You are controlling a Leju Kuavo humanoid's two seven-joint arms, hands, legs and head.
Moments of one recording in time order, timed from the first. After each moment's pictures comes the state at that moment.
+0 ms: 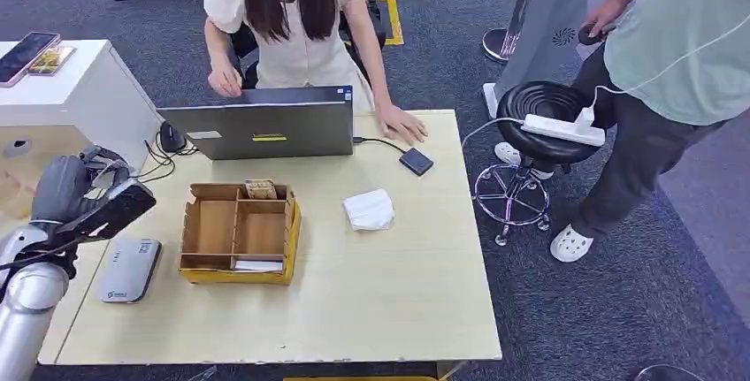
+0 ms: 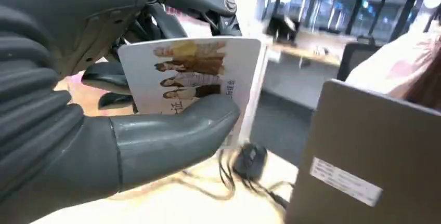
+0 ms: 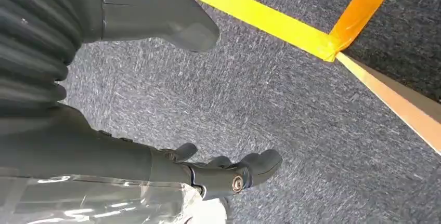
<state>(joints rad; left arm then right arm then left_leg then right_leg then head) -0.28 0.48 -0.02 -1.44 -0.60 -0.02 -0.01 -0.02 0.10 -0.59 -0.20 1.06 -0.43 -0.43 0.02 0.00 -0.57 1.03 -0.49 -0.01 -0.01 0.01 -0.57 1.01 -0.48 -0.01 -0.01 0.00</state>
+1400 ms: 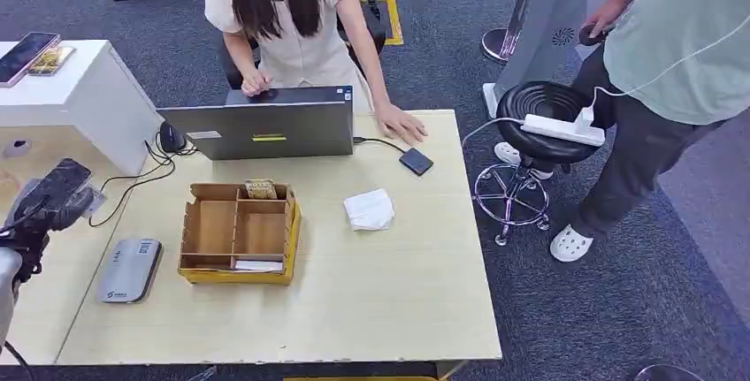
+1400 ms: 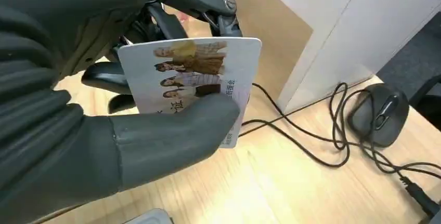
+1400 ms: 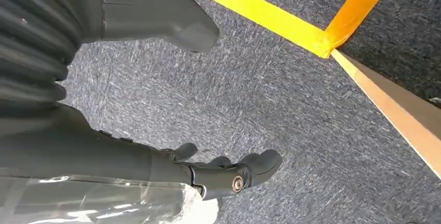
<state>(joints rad) -0.50 0.55 0.01 -0.85 -0.27 -0.20 0.05 -0.04 0.10 -0.59 -0.20 1.10 -0.43 -0.42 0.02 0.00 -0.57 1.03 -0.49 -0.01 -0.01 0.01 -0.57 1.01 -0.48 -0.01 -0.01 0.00</state>
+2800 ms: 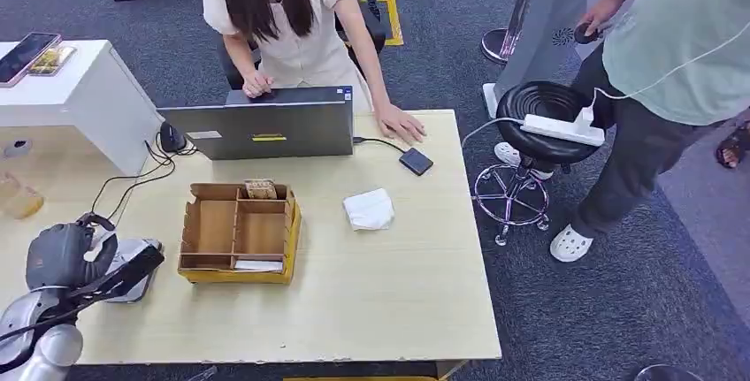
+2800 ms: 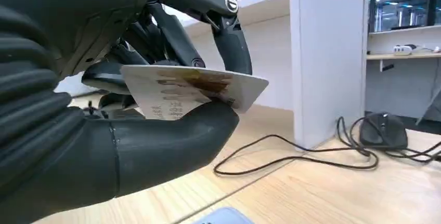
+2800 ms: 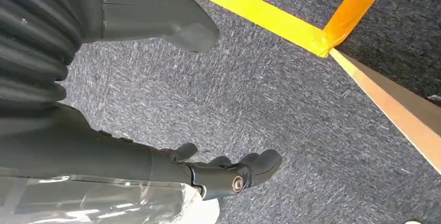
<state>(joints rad) -0.08 0.42 0.07 -1.28 -0.98 0.28 -0.02 -0.04 0.10 -0.59 -0.20 1.09 -0.44 -0.43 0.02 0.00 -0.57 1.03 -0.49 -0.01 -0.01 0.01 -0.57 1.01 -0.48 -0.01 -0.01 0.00</state>
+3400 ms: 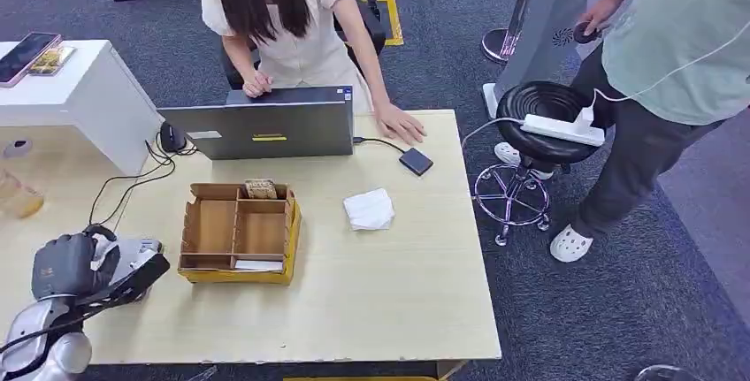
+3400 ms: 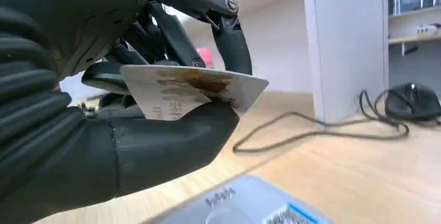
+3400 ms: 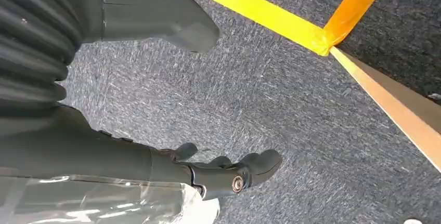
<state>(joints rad) -0.07 0.39 0.08 -1.22 -1.04 0.29 0.02 -0.04 0.10 -0.59 -0.20 1.09 -0.44 -0.43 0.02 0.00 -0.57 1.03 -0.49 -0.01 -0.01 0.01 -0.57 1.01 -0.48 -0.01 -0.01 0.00</state>
